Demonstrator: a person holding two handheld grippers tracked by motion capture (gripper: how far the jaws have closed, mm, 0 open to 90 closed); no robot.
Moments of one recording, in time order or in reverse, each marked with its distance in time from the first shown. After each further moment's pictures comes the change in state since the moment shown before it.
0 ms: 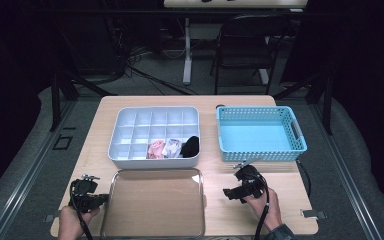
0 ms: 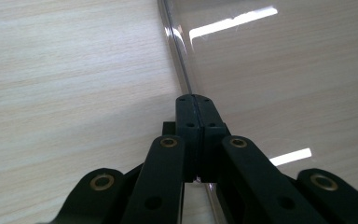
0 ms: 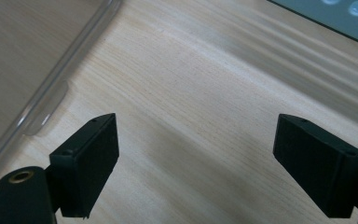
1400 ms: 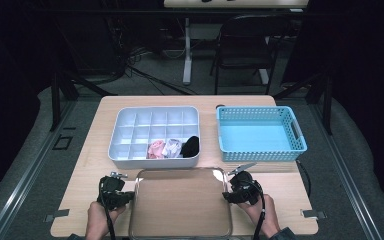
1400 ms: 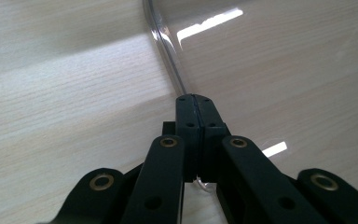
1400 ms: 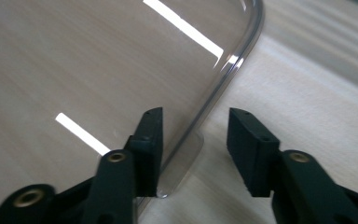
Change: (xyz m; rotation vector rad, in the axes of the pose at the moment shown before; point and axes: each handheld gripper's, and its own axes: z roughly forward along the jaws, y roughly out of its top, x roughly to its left) left arm -0.063 0.020 0.022 -0.020 -0.087 0.080; right arm 0.020 -0.007 0.003 0.030 0.002 -0.032
